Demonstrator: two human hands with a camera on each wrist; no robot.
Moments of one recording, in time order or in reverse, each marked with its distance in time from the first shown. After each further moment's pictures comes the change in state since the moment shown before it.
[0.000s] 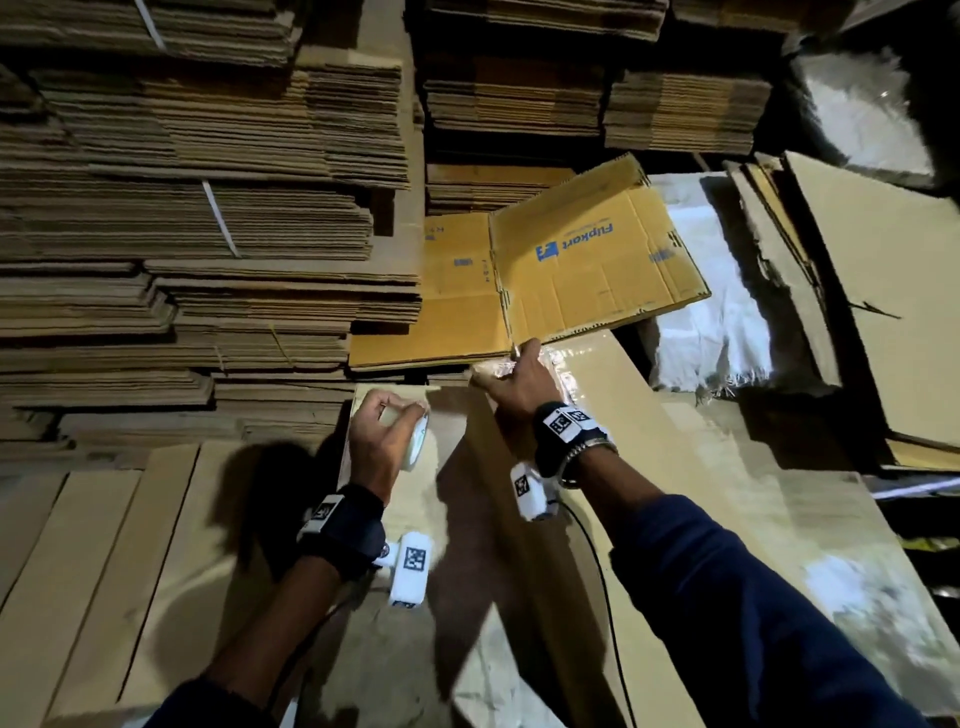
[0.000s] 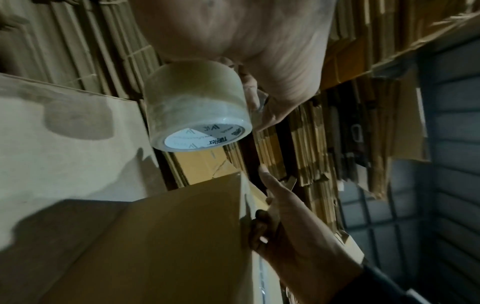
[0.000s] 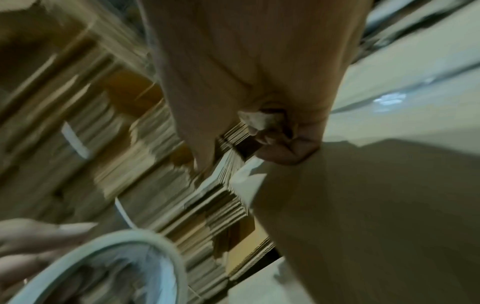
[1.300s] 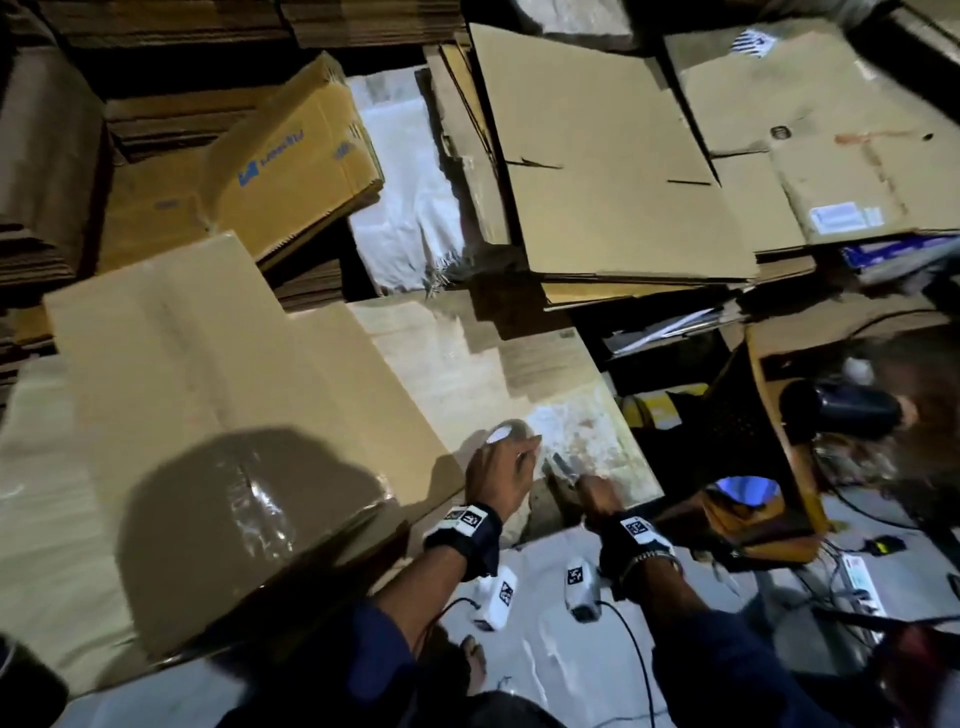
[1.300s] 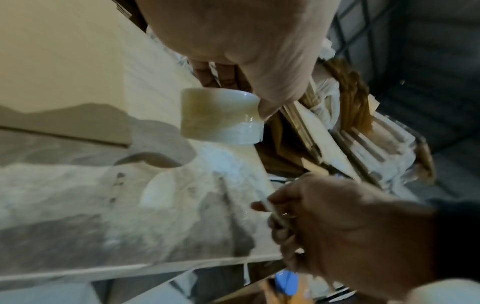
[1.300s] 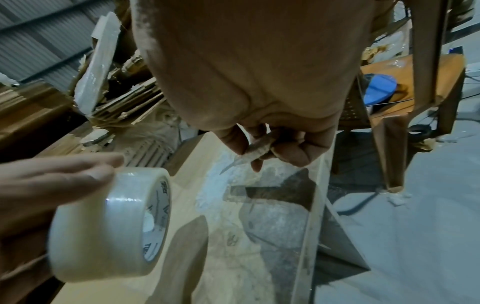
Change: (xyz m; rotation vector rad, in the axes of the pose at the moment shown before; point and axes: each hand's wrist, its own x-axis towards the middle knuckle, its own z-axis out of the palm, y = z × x) left_hand -0.425 -0.121 0.519 0.607 -0.700 0.422; right_hand -0.281 0.618 -0.252 0.062 0.019 0.632
